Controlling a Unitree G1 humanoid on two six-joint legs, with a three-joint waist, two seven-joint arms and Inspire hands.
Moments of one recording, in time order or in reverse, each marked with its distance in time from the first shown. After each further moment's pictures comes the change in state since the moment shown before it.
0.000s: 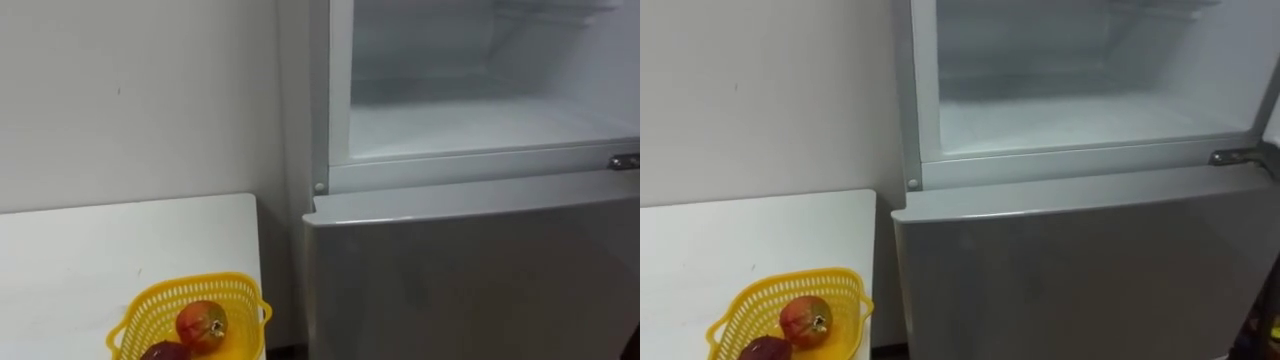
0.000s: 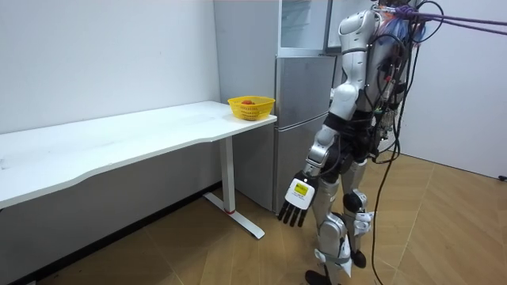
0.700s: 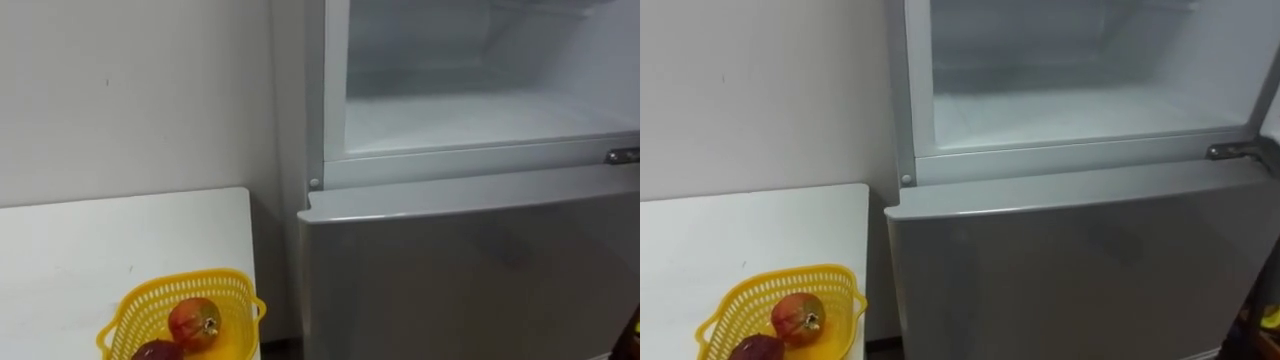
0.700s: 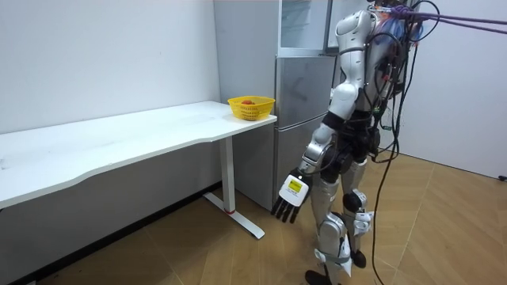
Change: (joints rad) left arm 0.032 -0.001 0.013 -0.100 0.024 -0.020 -0.009; right arm -0.012 -0.029 -0.008 -0.661 0.053 -0.113 0.013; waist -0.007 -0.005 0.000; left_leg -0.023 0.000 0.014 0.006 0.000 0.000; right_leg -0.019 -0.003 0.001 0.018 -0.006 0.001
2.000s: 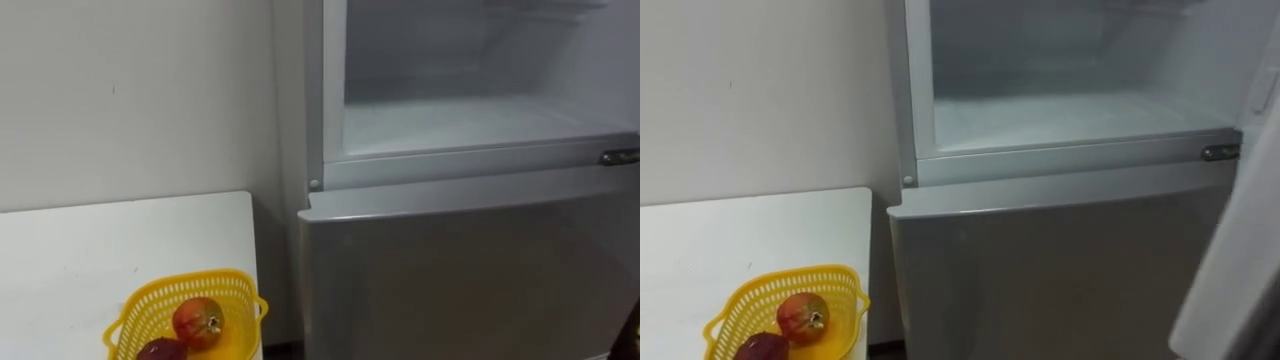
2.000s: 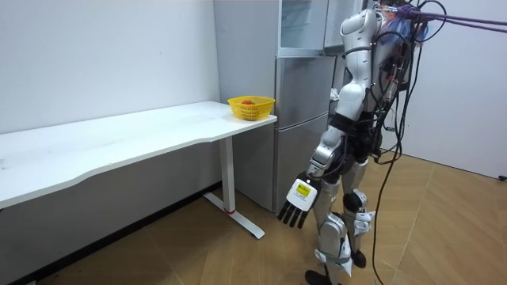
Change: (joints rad) left arm 0.034 -0.007 -0.004 0.065 0.024 -0.063 -0.010; right arm 0.002 -0.044 0.114 -0.579 -0.232 0.018 0.262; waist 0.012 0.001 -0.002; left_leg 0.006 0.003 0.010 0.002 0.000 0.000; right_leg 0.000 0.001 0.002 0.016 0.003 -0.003
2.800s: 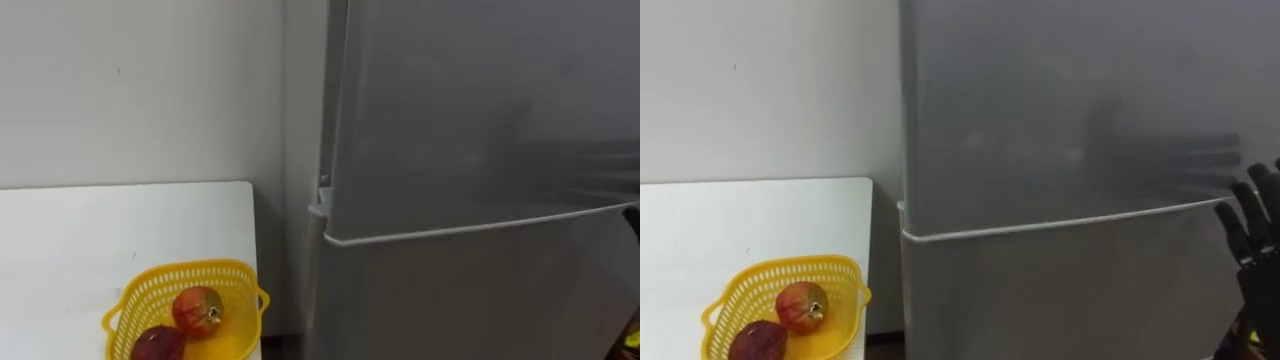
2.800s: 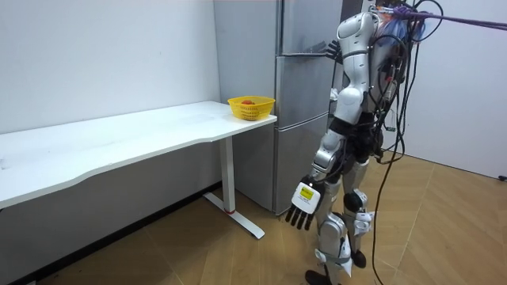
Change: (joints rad) left arm -0.014 0.022 -0.059 0.002 0.042 0.034 -0.036; right arm -0.116 -0.096 0.096 0.059 -0.363 0.064 0.028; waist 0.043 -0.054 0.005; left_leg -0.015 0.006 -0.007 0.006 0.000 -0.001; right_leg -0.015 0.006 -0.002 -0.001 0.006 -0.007
